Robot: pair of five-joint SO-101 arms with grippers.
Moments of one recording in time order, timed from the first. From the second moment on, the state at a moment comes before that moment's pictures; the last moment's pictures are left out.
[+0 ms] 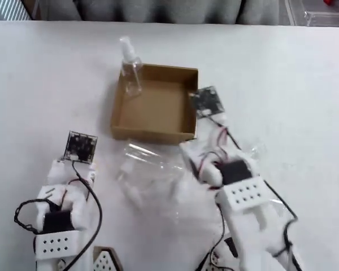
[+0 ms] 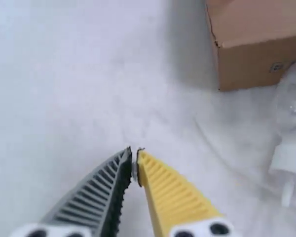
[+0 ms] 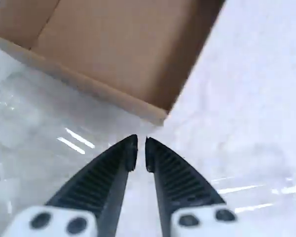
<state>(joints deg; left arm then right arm) -14.1 -88.3 96.6 41.8 -20.6 -16.3 -48.7 57.5 48.4 6.8</state>
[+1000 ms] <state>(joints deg) 22.3 -82.9 61.4 79.0 -66.3 17.4 -79.7 88.4 42.8 26.6</state>
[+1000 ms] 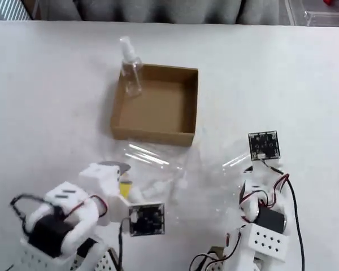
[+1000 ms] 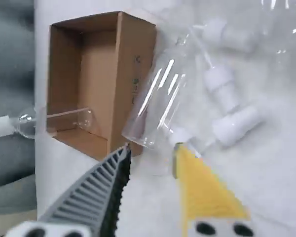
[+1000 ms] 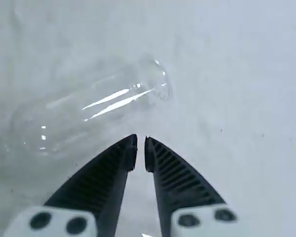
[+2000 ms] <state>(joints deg) 29.1 -4.3 22.5 68.4 -66.8 17.4 -80.0 89.1 42.8 26.6</state>
